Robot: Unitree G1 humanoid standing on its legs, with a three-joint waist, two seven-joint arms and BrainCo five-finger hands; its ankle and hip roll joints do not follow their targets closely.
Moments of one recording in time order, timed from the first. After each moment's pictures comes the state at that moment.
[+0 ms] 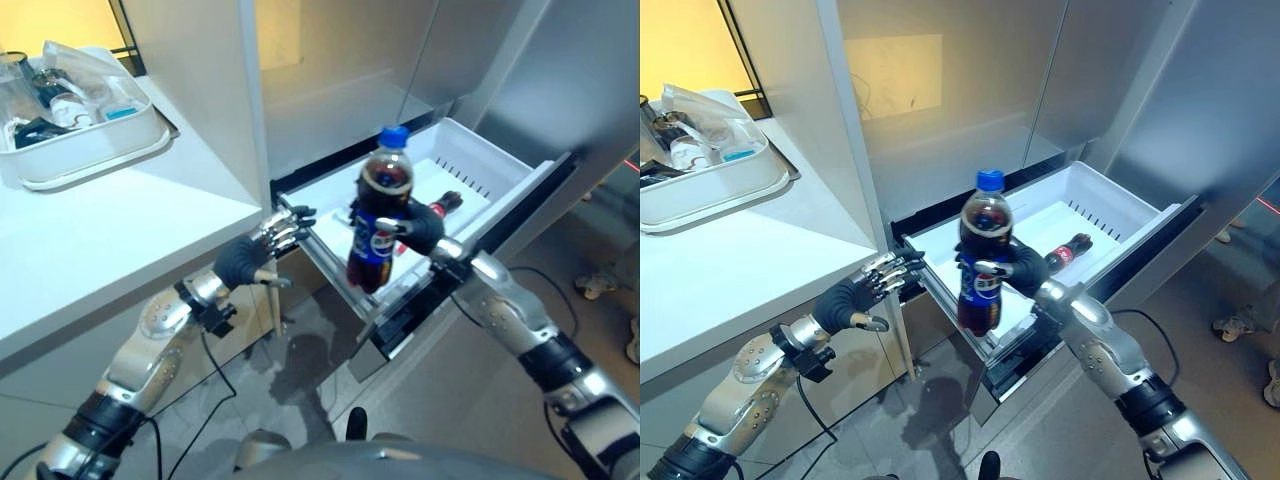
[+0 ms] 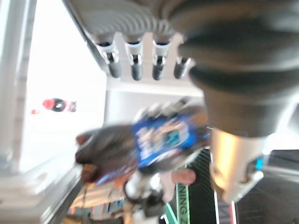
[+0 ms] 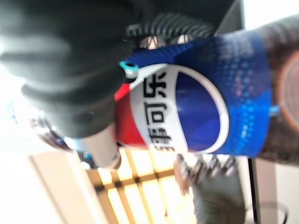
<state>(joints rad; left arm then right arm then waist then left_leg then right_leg) -0.04 0.70 -0.25 -0.18 -0.69 -0.19 -0.46 -0.31 -0.62 0.37 -0.01 0.99 -0.04 0.41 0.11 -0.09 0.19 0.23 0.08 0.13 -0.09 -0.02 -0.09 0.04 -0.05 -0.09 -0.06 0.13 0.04</state>
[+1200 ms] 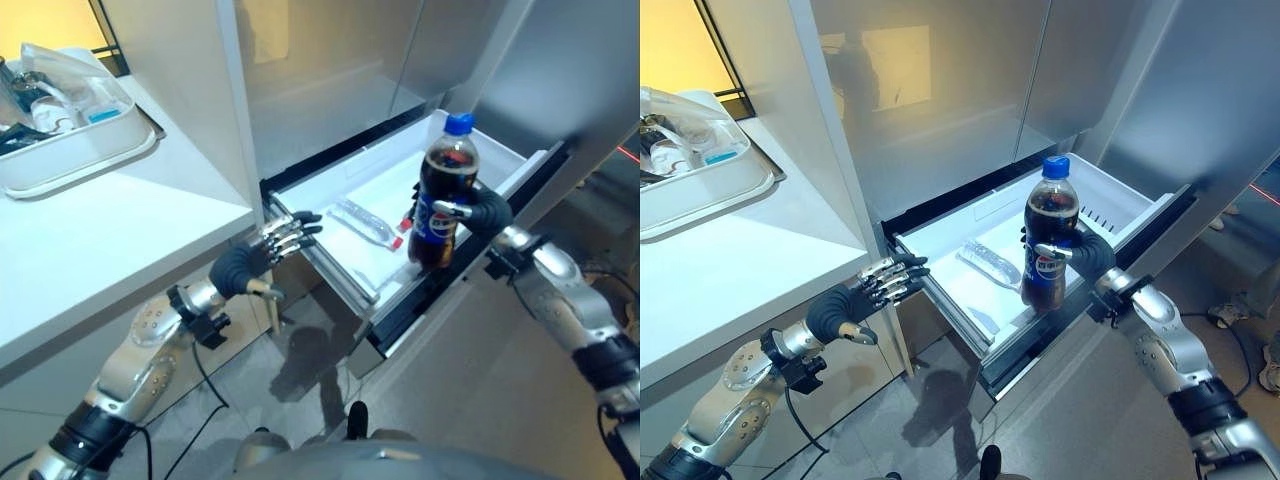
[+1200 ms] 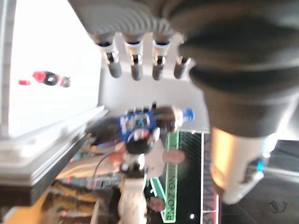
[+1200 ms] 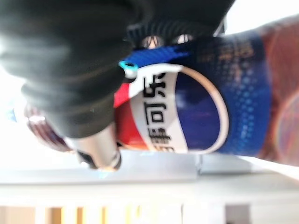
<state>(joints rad) 0.01 0.79 -0.29 -0.27 -0.82 -0.18 -0.54 -0.40 -0.82 0.31 0.17 0.89 -0.12 0.34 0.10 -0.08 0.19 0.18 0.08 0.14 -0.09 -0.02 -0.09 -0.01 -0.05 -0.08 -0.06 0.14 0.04</state>
